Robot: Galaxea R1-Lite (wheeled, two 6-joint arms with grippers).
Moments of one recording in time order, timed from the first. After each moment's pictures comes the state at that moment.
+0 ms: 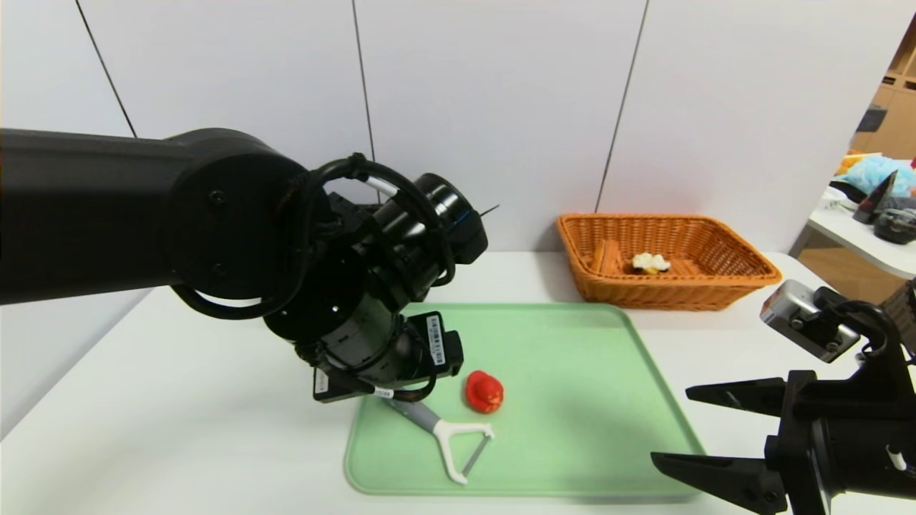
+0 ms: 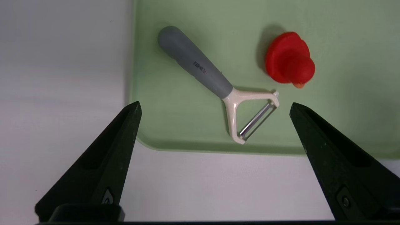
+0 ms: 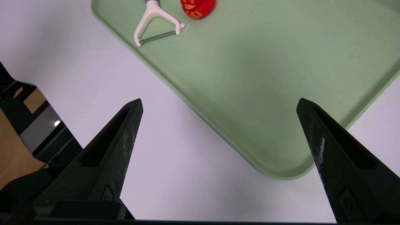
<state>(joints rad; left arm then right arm) -0.85 1.87 -1.60 0.85 0.27 -0.99 0.43 1.22 -0.61 0.03 0.37 -0.06</state>
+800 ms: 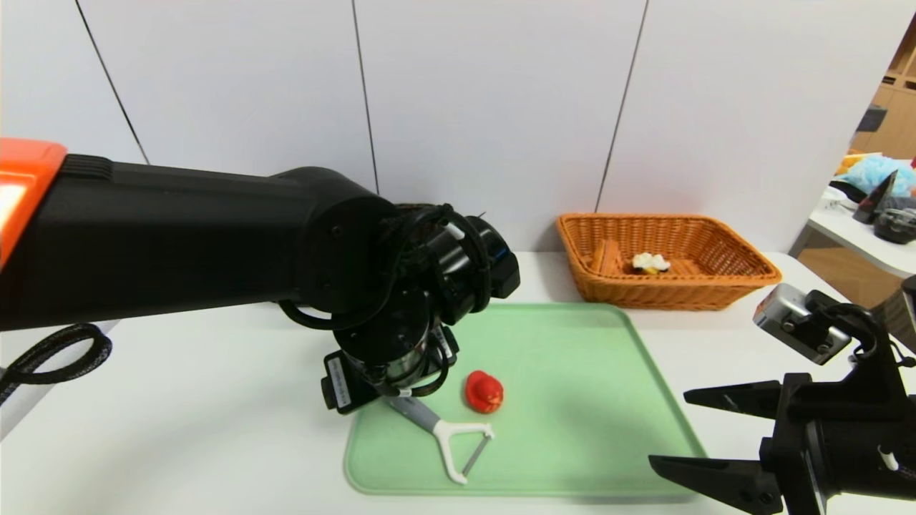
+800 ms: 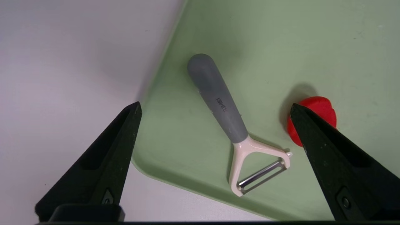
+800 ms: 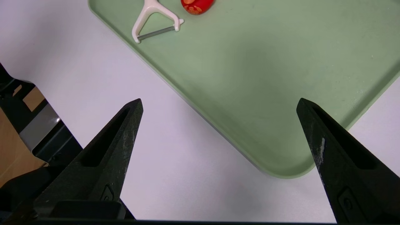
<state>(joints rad) -0.86 1.99 -1.66 0.93 0.45 -1.28 0.43 1.23 -0.61 0.03 0.37 -0.06</state>
